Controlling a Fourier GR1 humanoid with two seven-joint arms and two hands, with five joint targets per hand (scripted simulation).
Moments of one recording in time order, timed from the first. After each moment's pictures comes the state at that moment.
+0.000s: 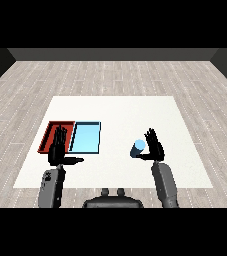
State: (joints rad) left arm -0.01 0.06 0.08 -1.66 0.12 -0.11 -0.37; right arm -0.13 -0.01 -0.10 -1.30 -0.27 0.23 -0.27
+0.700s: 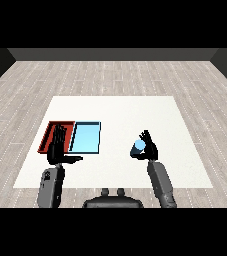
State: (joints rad) left arm -0.03 0.06 0.09 -1.67 0.14 -0.11 -0.35; right arm -0.18 0.00 -0.05 -1.15 -0.29 0.19 -0.34
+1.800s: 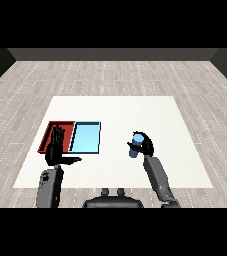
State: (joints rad) left arm -0.01 0.07 0.11 -1.66 0.14 -0.13 -0.37; right arm -0.31 -0.01 -0.03 -0.99 -0.21 -0.06 -0.36
